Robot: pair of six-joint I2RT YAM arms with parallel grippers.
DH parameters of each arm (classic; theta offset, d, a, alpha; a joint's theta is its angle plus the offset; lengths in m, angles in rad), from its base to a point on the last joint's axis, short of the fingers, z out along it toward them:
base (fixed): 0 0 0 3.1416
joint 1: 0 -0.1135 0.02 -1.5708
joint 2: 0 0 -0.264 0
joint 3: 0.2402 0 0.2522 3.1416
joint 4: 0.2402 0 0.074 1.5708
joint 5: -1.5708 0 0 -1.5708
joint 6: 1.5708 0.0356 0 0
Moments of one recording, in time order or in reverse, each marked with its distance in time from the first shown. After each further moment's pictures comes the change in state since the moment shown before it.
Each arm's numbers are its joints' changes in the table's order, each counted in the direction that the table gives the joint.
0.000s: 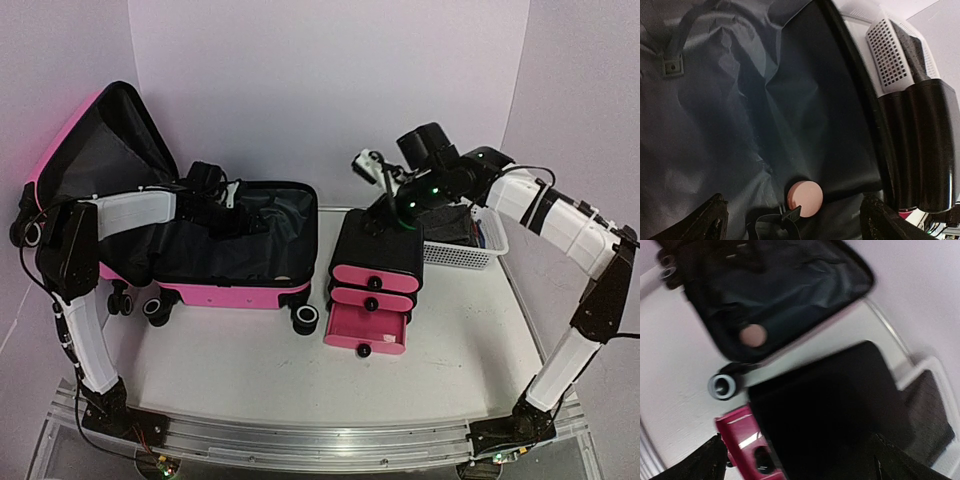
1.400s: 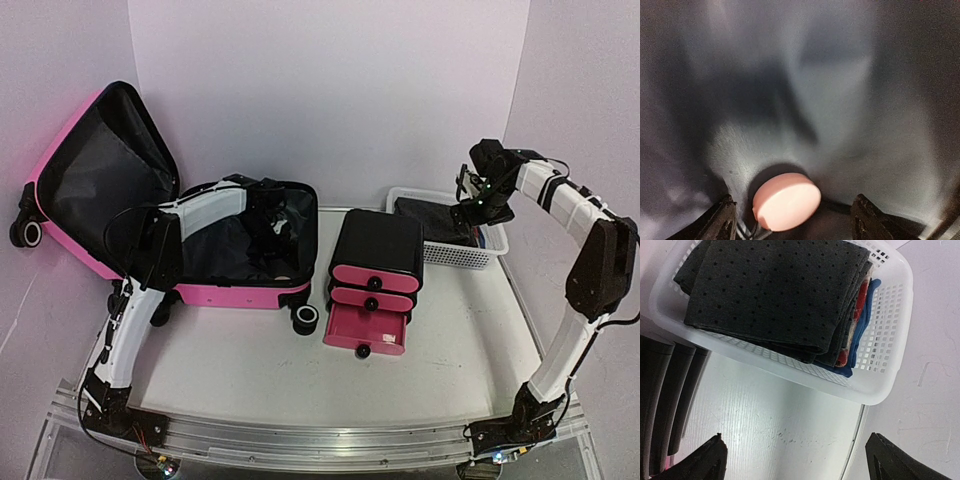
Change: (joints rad) left arm 0.152 -0.621 0.842 0.784 0.008 -0.012; right arm 0.569 -0.085 -0.015 0.207 -0.180 0.136
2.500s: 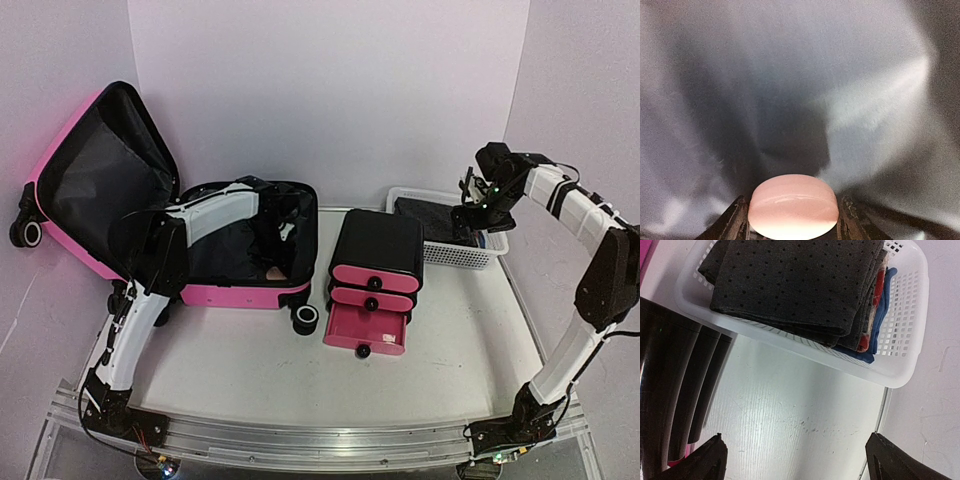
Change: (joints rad) left arm 0.076 -0.017 0.021 0.077 0.276 0.084; right arm 0.010 0.082 -0.082 0.005 0.099 0.064
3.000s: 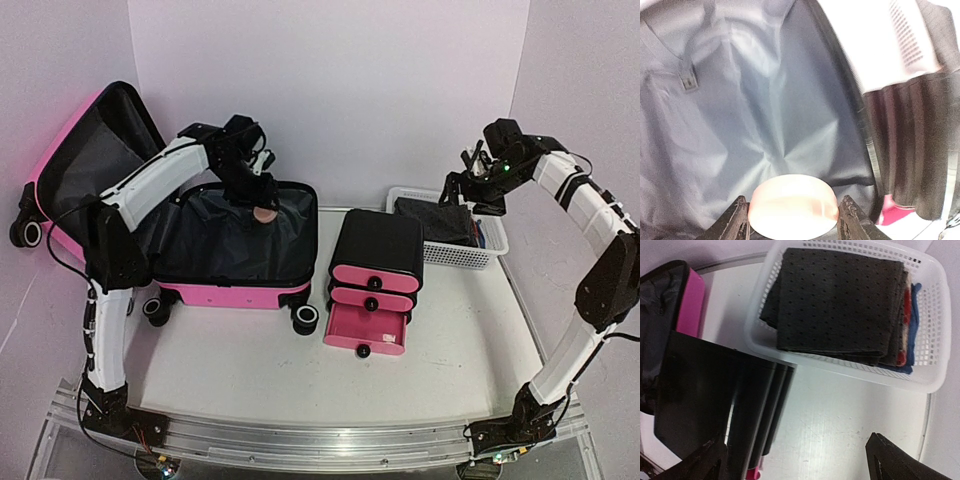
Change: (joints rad) left arm -0.070 0.282 0.040 -0.054 -0.008 0.027; right arm -0.003 0.001 0.167 0.034 0.216 0.230
